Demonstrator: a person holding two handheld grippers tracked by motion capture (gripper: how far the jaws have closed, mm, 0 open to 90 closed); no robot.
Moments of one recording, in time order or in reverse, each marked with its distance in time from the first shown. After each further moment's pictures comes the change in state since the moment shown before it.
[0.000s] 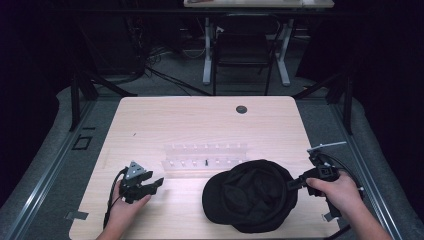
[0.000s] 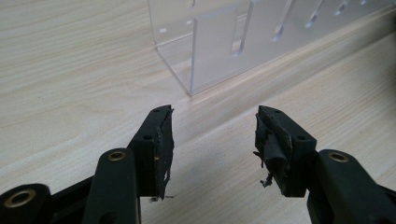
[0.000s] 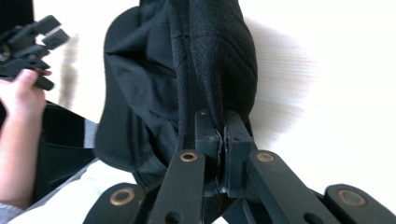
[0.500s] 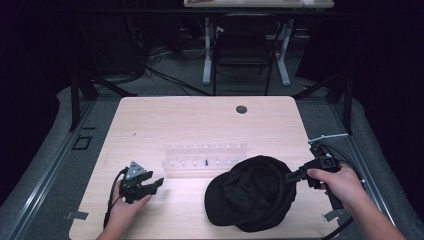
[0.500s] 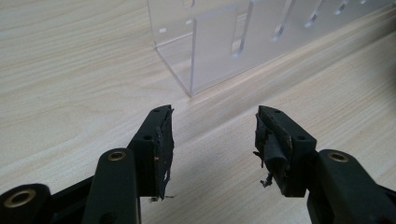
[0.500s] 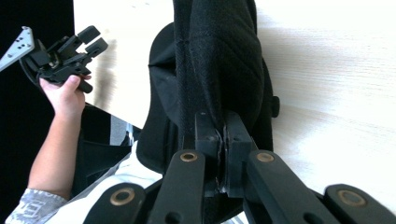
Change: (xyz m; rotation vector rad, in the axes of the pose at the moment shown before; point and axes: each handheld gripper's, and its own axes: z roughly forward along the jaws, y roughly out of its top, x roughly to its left) left arm 0.000 0.000 0.000 0.003 0.000 0.005; right arm 0.014 0.012 -0.016 0.013 0.087 0.006
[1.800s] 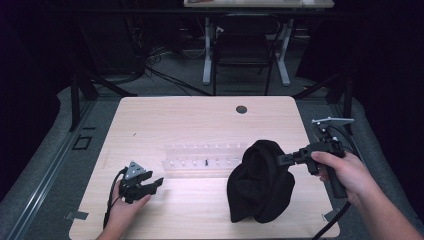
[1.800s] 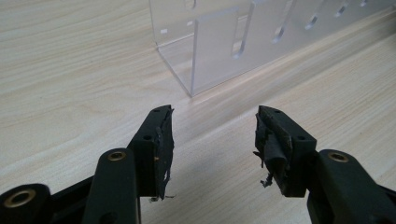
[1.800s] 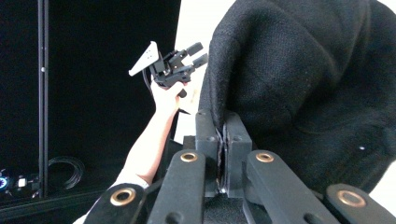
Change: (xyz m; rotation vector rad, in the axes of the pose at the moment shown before) left arm 0.001 0.000 0.000 -0.012 0.003 -0.008; right arm 0.053 0.004 -0.037 -0.064 0.299 -0.064
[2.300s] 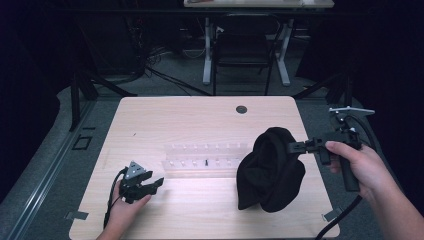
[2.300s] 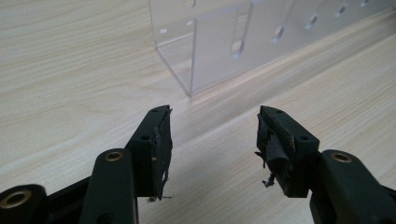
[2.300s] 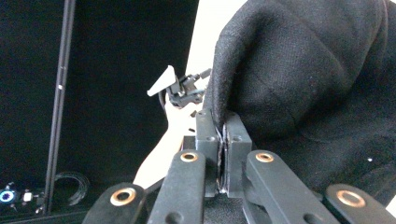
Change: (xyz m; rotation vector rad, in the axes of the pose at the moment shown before) left arm 0.000 0.000 0.000 -0.003 0.001 -0.008; right arm 0.015 0.004 -0.032 -0.097 0.031 -0.020
